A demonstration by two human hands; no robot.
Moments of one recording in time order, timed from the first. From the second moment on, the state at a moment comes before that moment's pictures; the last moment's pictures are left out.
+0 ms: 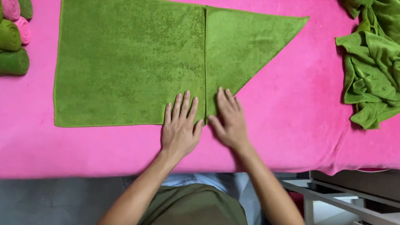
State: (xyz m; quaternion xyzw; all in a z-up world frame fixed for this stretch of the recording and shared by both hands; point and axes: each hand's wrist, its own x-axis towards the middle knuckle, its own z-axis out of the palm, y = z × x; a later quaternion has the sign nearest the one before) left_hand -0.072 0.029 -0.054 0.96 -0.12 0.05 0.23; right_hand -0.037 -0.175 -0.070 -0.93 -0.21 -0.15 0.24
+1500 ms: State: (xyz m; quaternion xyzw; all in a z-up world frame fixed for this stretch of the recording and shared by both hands) left_hand -0.109 0.329 -0.088 0.93 0.07 0.27 0.25; right_hand -0.095 -0.102 -0.043 -0.87 -0.25 -0.30 0.31
